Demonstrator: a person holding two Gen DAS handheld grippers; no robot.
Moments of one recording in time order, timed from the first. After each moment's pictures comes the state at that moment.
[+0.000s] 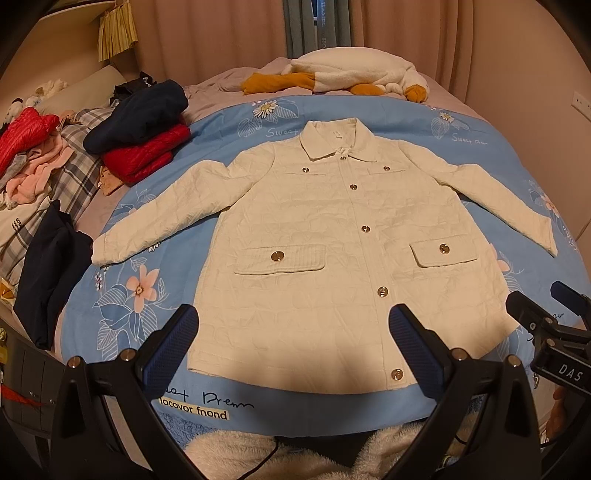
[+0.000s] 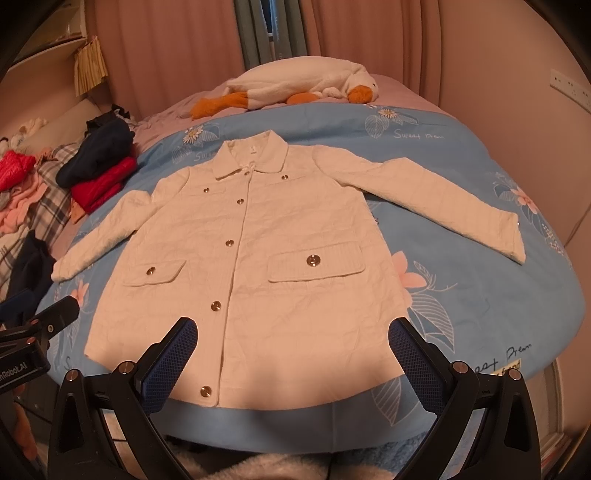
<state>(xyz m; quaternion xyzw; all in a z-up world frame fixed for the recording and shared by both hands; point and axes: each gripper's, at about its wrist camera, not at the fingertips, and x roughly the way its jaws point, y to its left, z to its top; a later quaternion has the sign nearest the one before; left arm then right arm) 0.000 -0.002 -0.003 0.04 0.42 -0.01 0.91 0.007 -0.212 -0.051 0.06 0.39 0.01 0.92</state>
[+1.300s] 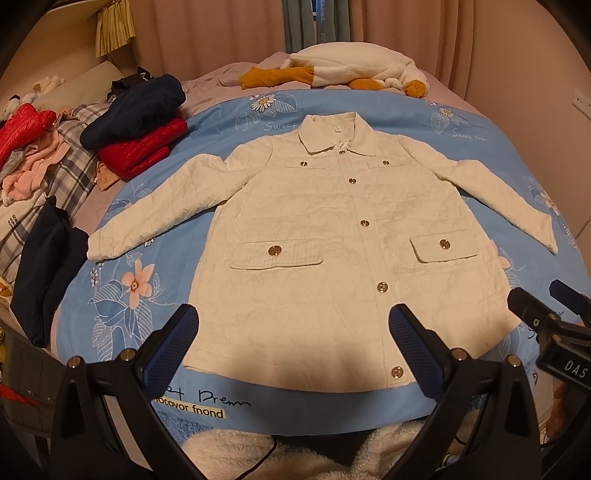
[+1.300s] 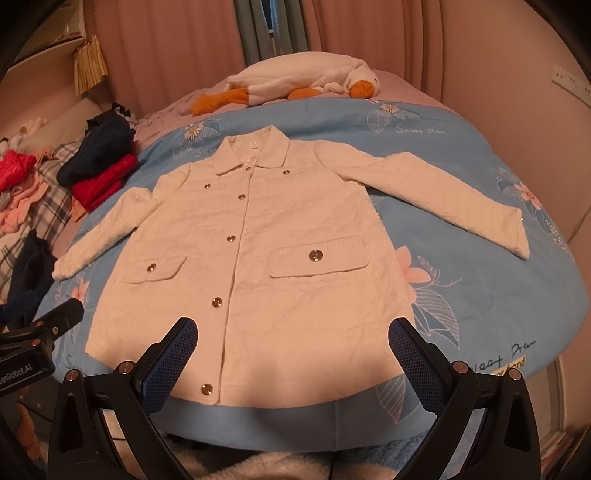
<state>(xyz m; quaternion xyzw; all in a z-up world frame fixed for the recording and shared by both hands) 0.002 -0.002 -0.012 0.03 0.42 -0.02 0.90 0.004 -0.209 -0.059 0.07 0.39 0.02 0.92</state>
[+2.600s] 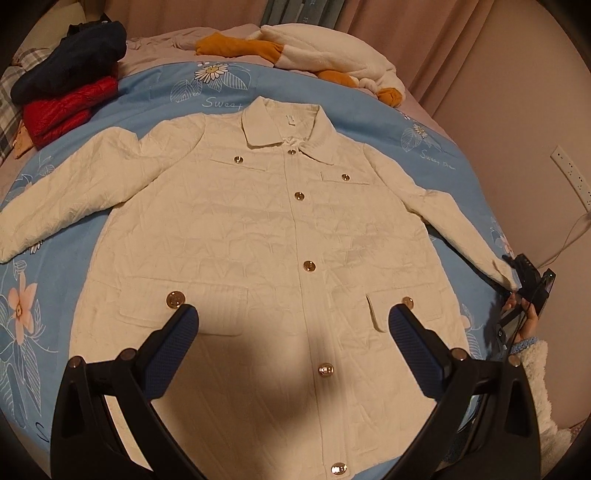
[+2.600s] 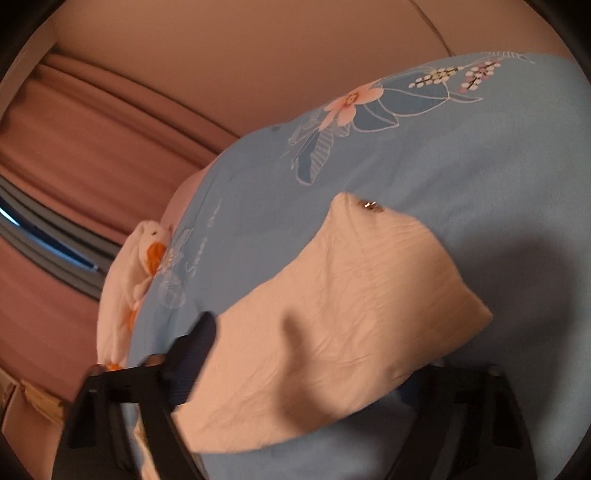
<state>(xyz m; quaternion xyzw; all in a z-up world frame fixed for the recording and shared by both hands) 0.120 -0.011 -0.055 -0.09 0.46 -0.13 0.87 0.109 -0.545 -0.182 0.51 0.18 -0.20 0.81</state>
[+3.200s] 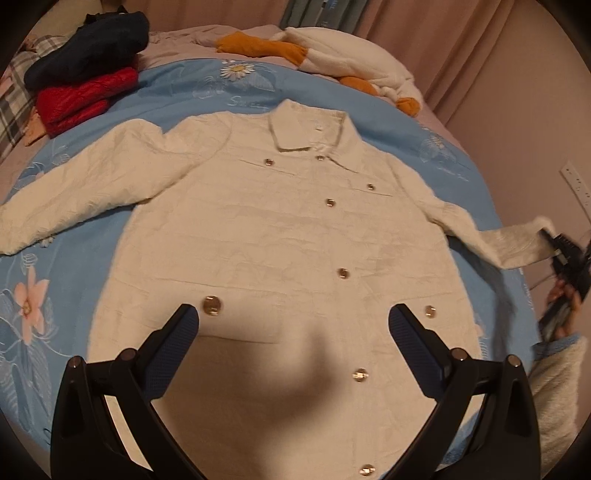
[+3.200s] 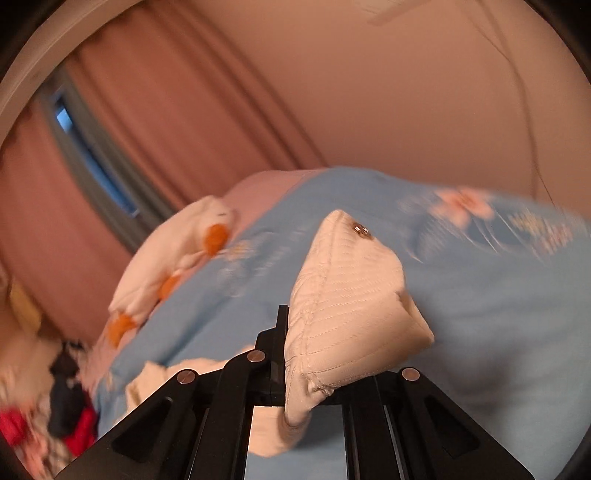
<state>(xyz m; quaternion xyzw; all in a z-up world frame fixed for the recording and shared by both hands) 0.132 0.026 -0.063 -0.11 0.46 -0.10 0.88 0.125 -0.474 -0.034 0.30 0.17 -0.11 0.93</state>
